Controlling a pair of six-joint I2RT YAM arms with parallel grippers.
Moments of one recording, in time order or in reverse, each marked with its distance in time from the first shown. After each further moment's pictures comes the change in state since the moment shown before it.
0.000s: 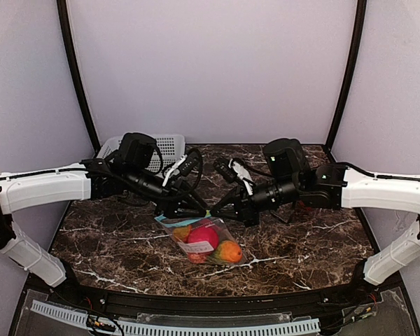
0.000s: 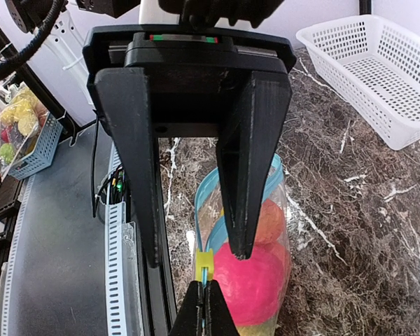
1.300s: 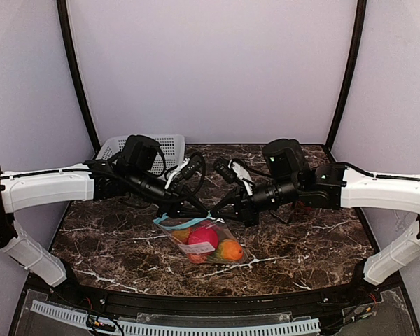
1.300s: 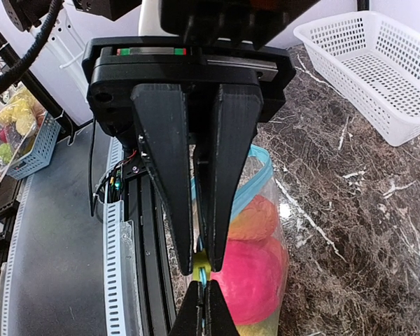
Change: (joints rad) left arm -0.009 0.023 0.000 -0.012 -0.002 0.006; right arm -0.003 0.004 0.000 -0.006 0.004 0.001
